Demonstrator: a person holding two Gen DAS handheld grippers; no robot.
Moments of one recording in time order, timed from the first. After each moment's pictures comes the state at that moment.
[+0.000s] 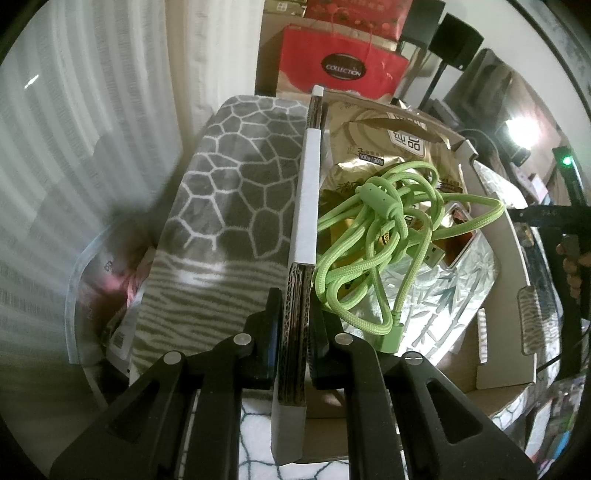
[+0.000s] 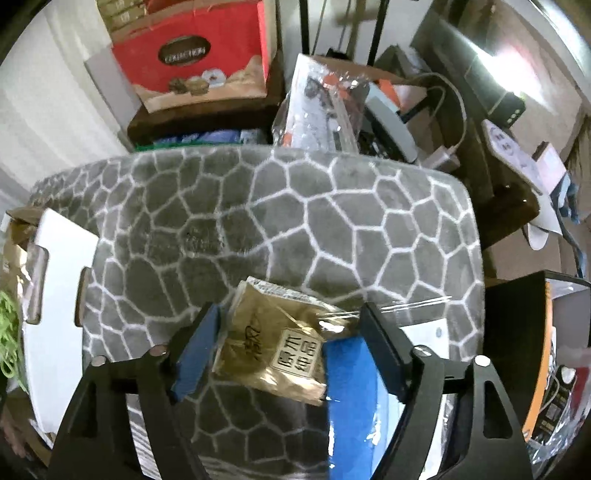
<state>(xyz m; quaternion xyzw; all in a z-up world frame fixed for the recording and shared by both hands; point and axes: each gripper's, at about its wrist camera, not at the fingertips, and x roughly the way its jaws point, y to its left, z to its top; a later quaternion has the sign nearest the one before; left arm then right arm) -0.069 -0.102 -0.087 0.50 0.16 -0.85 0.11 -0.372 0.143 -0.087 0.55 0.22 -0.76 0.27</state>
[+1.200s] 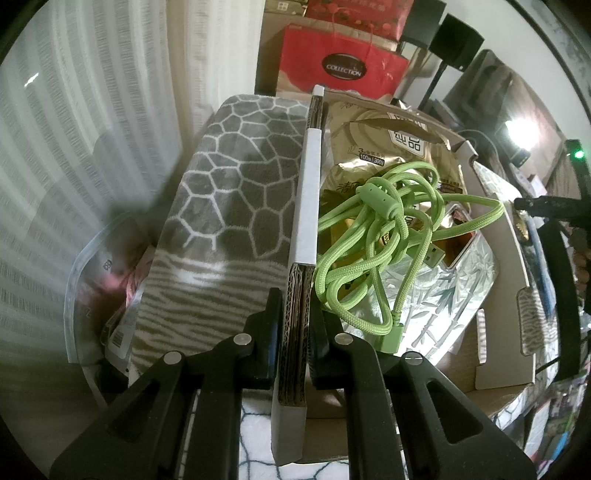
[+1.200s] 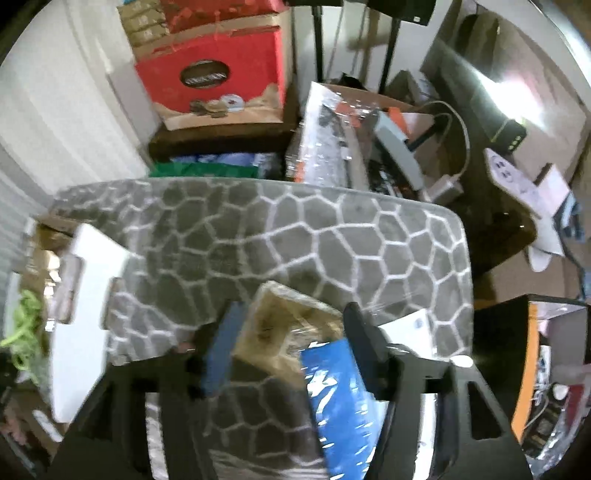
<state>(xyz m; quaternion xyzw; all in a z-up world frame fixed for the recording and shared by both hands) -0.068 -0.103 -0.087 0.49 0.17 -0.85 0.11 -0.369 0.144 -0.061 0.52 0.21 -0.77 0.30</state>
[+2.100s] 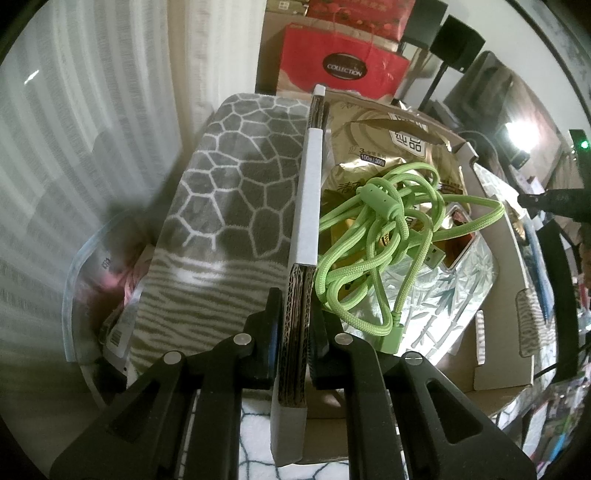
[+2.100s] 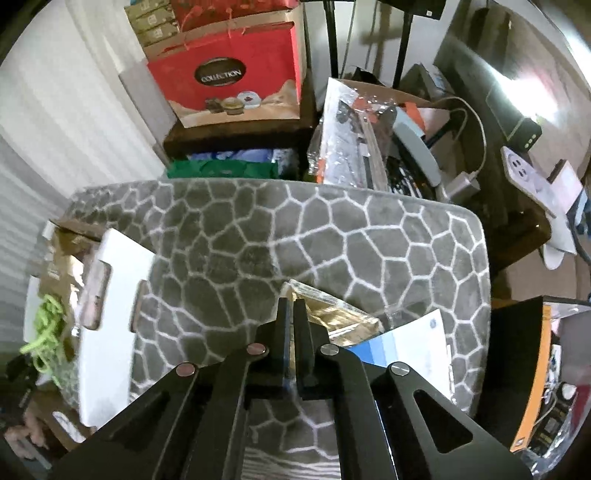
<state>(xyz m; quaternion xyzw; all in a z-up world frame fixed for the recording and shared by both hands) -0.069 -0.105 -0.089 0.49 0.17 -0.85 0.11 -0.363 0.132 -0.047 0.54 0.18 -0.75 0.34</state>
